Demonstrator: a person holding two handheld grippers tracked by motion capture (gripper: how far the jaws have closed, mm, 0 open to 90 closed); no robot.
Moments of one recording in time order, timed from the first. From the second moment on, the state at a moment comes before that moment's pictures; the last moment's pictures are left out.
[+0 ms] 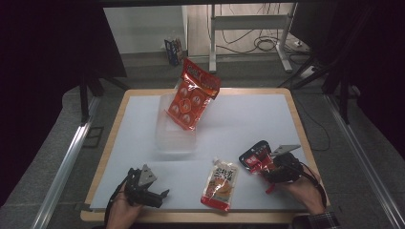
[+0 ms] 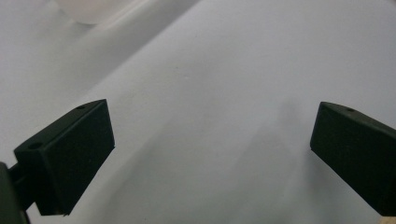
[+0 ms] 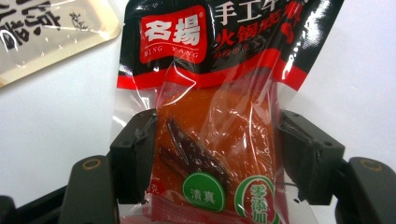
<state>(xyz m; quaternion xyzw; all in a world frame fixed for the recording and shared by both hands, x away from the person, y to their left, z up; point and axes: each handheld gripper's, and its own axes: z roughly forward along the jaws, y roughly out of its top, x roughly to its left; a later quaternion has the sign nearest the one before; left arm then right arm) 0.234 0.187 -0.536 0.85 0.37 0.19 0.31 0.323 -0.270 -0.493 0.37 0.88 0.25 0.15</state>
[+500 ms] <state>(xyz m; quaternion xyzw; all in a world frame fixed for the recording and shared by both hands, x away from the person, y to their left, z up) 0.234 0.188 -0.536 0.85 0.38 0.20 0.31 0.322 -0.273 -0.484 0.38 0.87 0.28 0.16</state>
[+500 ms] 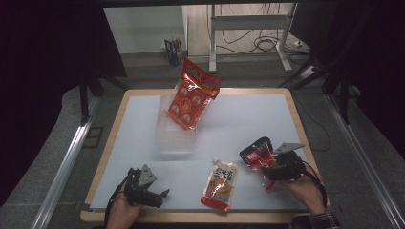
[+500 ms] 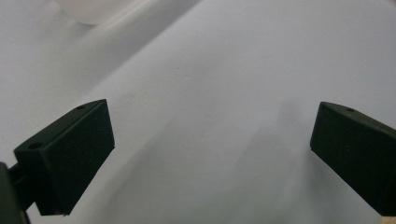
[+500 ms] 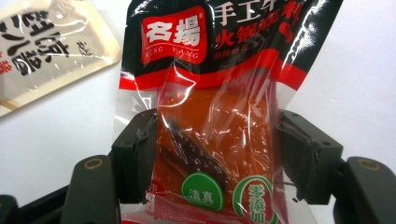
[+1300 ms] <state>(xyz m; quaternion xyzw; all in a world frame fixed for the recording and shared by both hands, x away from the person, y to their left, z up) 0.234 0.187 -0.536 0.85 0.38 0.19 0.31 0.335 -0.278 -0.503 0.43 0.86 0.28 0.08</state>
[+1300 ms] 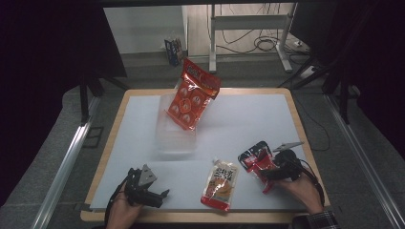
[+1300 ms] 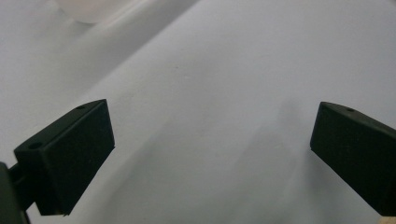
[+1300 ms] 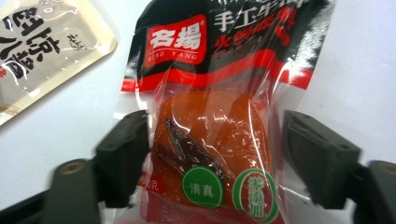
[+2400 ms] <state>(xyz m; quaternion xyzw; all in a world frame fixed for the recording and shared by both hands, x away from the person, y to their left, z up) 0.235 0.184 -0.537 0.85 0.37 0.20 0.30 0.305 -0.313 -0.499 0.42 0.86 0.25 0.10</state>
